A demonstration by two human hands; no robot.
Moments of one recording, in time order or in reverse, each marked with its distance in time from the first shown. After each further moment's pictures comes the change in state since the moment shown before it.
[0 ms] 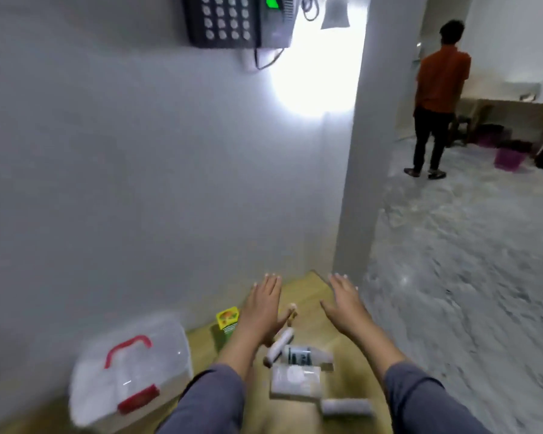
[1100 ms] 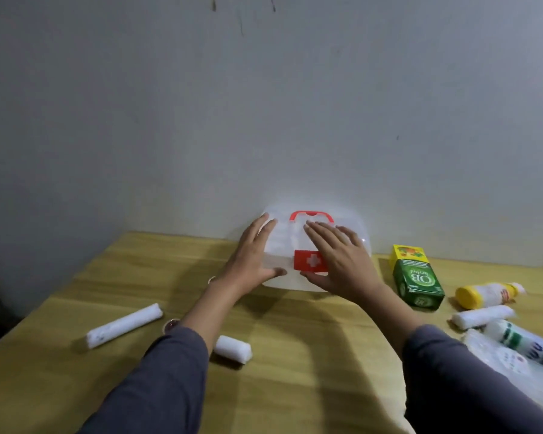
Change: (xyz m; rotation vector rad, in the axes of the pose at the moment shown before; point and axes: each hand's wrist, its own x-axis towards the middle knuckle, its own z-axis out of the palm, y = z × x) left_hand -0.226 -0.249 0.123 -0.167 0.630 -0.480; right_hand -0.046 -0.187 0.265 -0.318 0.372 -1.292
